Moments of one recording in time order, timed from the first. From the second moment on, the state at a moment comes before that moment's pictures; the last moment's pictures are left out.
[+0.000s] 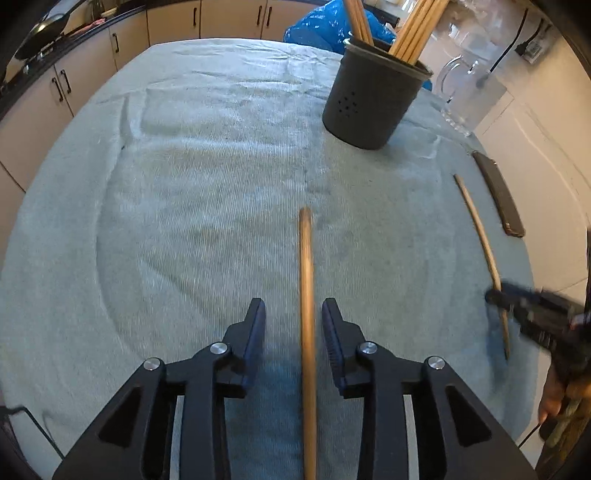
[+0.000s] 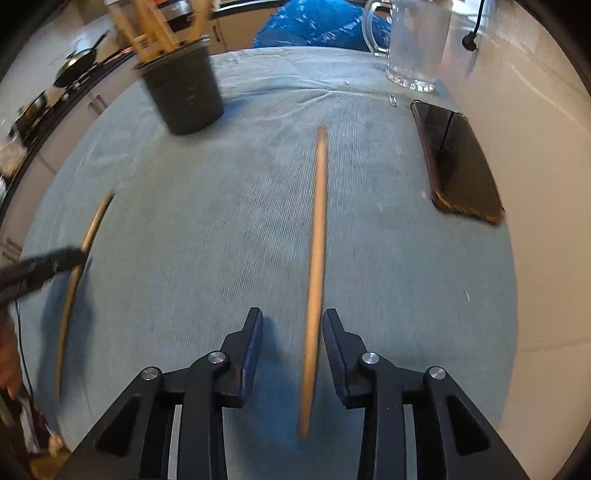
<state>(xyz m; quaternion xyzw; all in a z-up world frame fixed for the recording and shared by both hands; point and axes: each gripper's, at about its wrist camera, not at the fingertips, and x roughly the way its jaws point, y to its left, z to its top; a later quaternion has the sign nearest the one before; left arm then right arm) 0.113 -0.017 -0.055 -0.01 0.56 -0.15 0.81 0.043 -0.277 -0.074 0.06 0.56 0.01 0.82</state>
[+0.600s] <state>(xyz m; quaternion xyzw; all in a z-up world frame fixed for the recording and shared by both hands) 0.137 -0.045 -0.056 0.10 0.53 -0.14 0.83 0.170 -0.278 -0.069 0.02 0.63 -0.02 0.77</state>
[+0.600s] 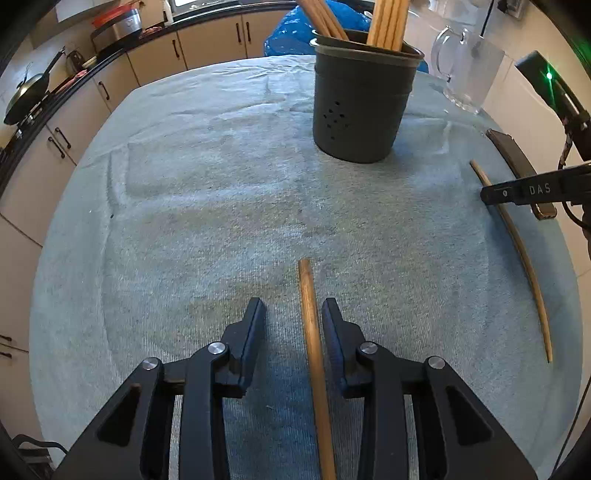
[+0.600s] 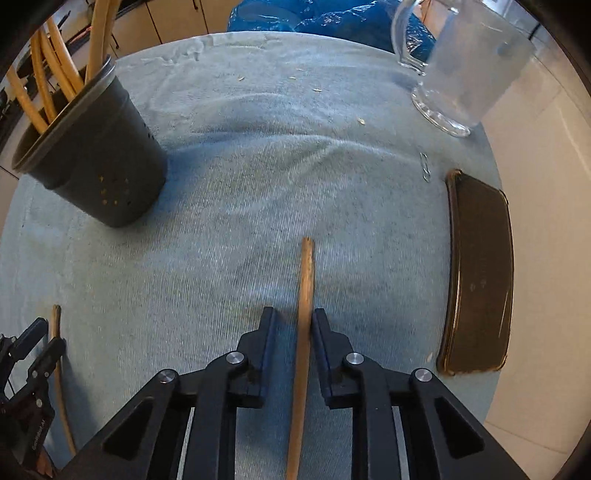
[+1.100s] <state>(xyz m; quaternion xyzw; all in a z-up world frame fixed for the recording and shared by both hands) 0.116 -0.014 -0.040 0.05 0.51 -0.08 0.85 0.085 -0.268 -0.051 0.06 0.50 -0.02 0.86</state>
